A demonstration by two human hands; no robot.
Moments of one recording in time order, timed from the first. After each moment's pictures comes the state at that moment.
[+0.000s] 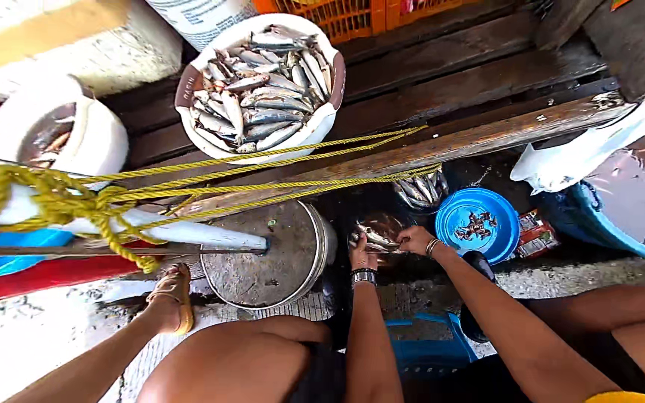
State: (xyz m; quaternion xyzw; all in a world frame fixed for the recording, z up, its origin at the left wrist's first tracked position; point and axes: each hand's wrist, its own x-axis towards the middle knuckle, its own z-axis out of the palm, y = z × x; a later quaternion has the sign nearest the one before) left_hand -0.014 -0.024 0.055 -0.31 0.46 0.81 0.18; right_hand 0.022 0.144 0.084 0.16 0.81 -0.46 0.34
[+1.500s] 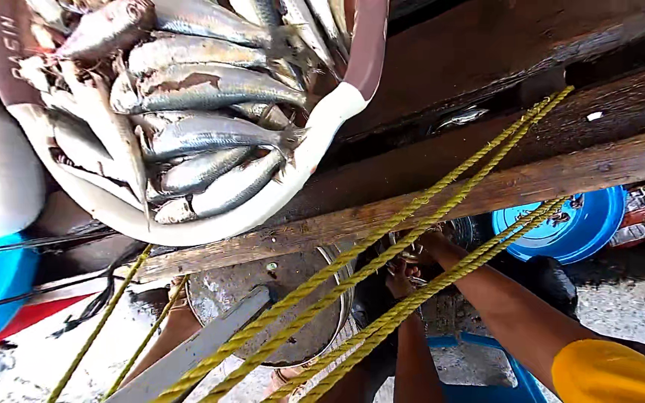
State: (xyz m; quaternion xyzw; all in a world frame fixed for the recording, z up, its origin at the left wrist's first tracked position) left_hand 0.009 -0.043 -0.049 -0.48 0.52 0.68 0.22; right_hand -0.080 0.082 -0.020 0.22 0.78 -0.33 0.49
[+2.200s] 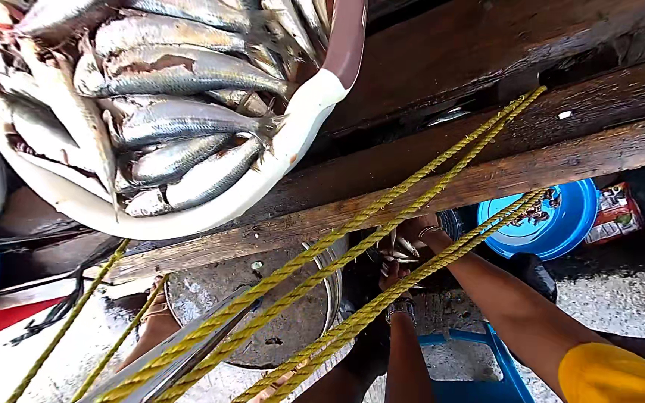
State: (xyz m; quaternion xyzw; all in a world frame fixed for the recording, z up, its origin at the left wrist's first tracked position) left_hand 0.018 -0.026 -0.035 -0.55 0.55 0.59 0.21; right_hand -0.050 0.109 -0.128 0.25 0.82 -0.31 0.40
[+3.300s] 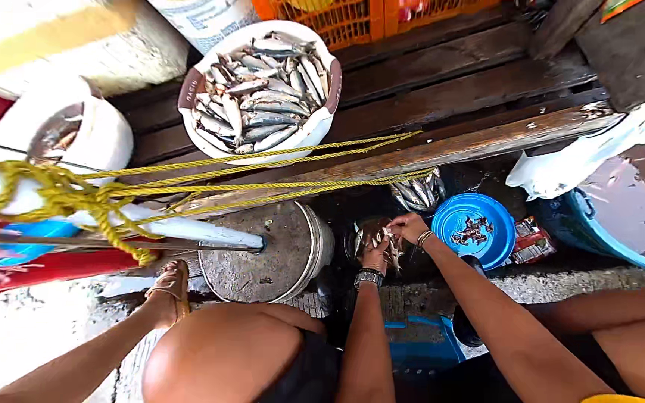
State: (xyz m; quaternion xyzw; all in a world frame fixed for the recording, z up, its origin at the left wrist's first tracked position) left_hand 0.009 0.003 0.053 -0.21 0.56 0.74 0.31; right_hand 0.004 0.153 0.090 0.23 0.77 -0.56 0.20
